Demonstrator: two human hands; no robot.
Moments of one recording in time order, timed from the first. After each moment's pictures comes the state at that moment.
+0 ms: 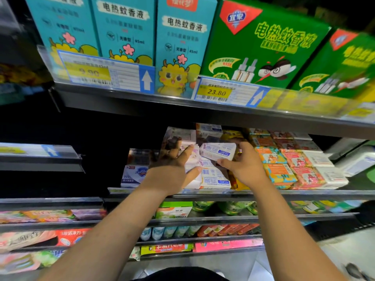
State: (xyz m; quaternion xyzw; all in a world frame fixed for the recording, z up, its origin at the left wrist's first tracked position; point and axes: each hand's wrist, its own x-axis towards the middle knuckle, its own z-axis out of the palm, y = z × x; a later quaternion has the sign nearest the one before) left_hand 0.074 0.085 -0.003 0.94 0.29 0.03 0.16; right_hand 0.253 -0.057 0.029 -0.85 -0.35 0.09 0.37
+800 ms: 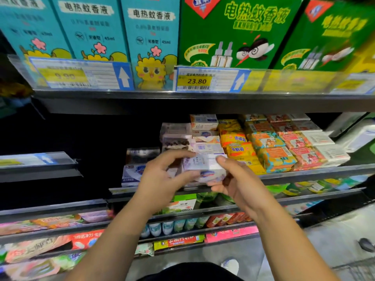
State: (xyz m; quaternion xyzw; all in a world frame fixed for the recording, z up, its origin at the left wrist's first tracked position) left_hand 0.022 0.054 0.026 0.79 0.14 0.32 0.50; right_hand 0.156 -0.098 0.054 -0.61 -0.17 0.43 0.64
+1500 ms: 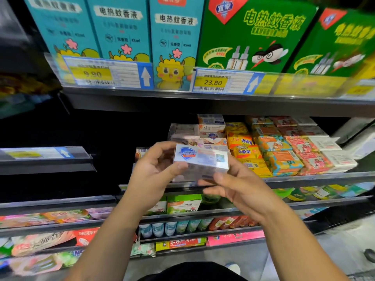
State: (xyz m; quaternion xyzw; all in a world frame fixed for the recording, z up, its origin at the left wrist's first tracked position) left_hand -0.008 0.061 0.048 0.70 0.14 0.34 0.61; right_hand 0.136 -0.097 0.071 -0.54 -0.27 0.50 0.62
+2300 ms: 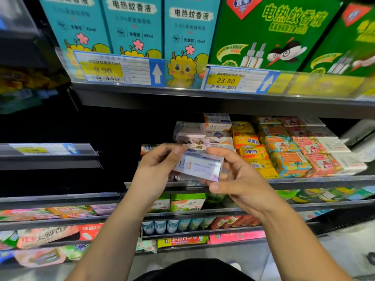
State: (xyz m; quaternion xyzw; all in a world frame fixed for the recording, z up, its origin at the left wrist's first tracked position) left_hand -0.007 0.063 0.046 0.68 0.23 0.32 0.62; right_hand 0.140 -0.082 0.061 -0.54 -0.31 0.47 0.62
